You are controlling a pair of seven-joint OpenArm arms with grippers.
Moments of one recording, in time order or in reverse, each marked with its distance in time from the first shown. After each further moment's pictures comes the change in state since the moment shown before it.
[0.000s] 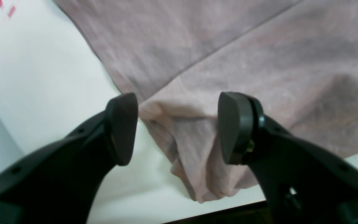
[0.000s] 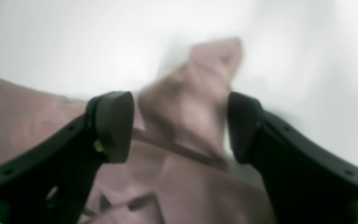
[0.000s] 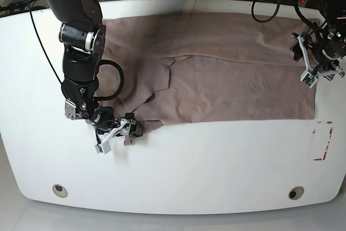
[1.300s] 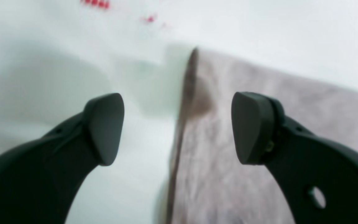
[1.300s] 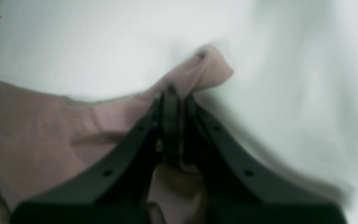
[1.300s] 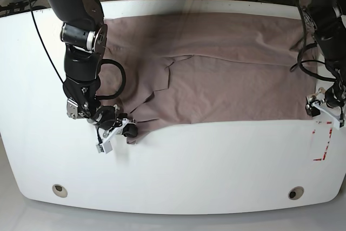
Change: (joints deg) left arm -39.9 0.8 -5.5 -60.6 5.8 15.0 -21.1; right arm -0.3 -0.4 0.0 0.0 -0.2 -0.2 1.8
